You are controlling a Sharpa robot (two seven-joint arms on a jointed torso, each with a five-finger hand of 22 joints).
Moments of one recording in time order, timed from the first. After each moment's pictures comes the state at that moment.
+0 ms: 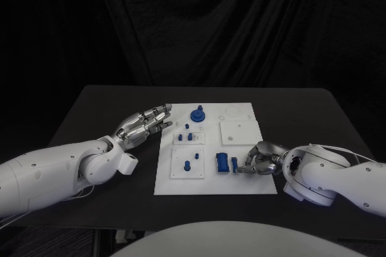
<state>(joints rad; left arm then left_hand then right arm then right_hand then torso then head) 1.07 -0.92 -0.21 1.43 -0.15 0.13 0.63 1.42 0.29 -0.19 0.20 0.48 0.28 0.07 0.05 0.04 0.06 0.15 0.13 0.03 0.01 0.19 0.00 0.00 0.16 0.03 0.29 0.02 0.08 1.12 -1.02 -0.25 1.84 -1.13 -0.28 -0.51 1.19 -0.09 0.08 0.29 0.08 0.87 0.04 0.67 0.69 1.47 -0.03 1.57 1.31 1.47 -0.09 1.52 1.31 0.02 1.47 0.02 1.47 1.31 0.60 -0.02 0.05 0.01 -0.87</state>
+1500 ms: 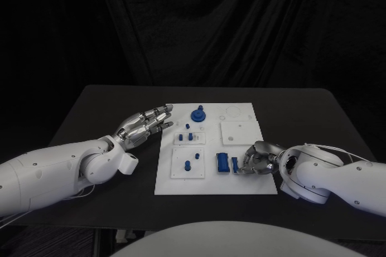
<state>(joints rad) 1.06 -0.91 -0.21 1.43 -0.15 0.14 0.63 1.42 0.28 -0.19 0.19 0.48 0.29 0.08 0.05 0.04 0.06 0.15 0.13 0.03 0.01 0.19 0.00 0.00 0.16 0.03 0.29 0.02 0.08 1.11 -0.98 -0.25 1.79 -1.15 -0.28 -0.48 1.31 -0.05 0.07 0.24 0.05 0.87 0.01 0.74 0.73 1.47 -0.05 1.57 1.31 1.47 -0.11 1.52 1.31 0.02 1.47 0.00 1.44 1.31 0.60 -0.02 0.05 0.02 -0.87</state>
